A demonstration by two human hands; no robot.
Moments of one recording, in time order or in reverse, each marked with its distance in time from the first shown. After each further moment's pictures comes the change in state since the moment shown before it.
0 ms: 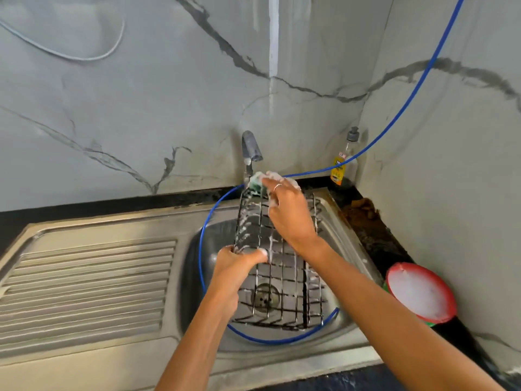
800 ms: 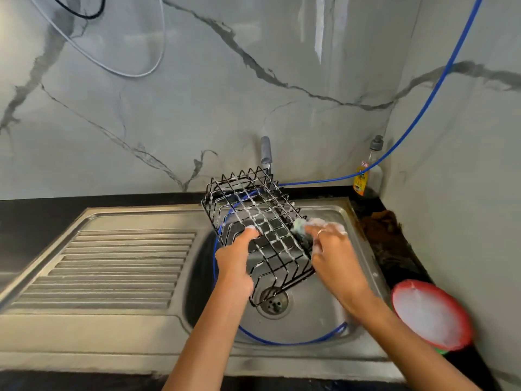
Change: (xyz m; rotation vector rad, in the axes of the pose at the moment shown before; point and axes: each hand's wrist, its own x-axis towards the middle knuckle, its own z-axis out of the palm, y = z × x) left_hand -0.013 0.003 0.039 -0.472 0.280 -0.065; right_hand -0.083 0.051 -0.061 0.003 -0.145 0.034
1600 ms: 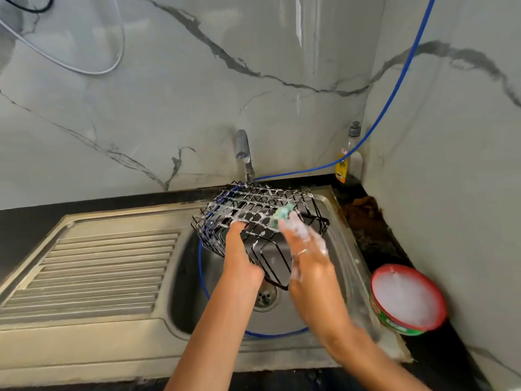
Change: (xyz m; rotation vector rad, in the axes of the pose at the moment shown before) left_hand -0.019 -0.010 0.041 -0.086 -0.129 -0.244; right_hand -0.044 -0.009 0.006 0.191 0.168 -0.075
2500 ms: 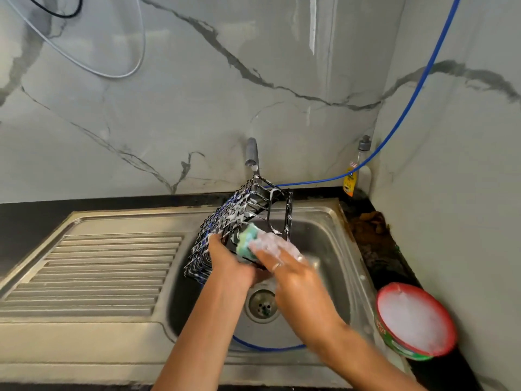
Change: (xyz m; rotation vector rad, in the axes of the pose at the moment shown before) left_hand 0.005 0.020 -0.008 -0.374 -0.082 -0.054; right_hand 0.009 -0.010 0.003 -0.098 -0.234 -0.256
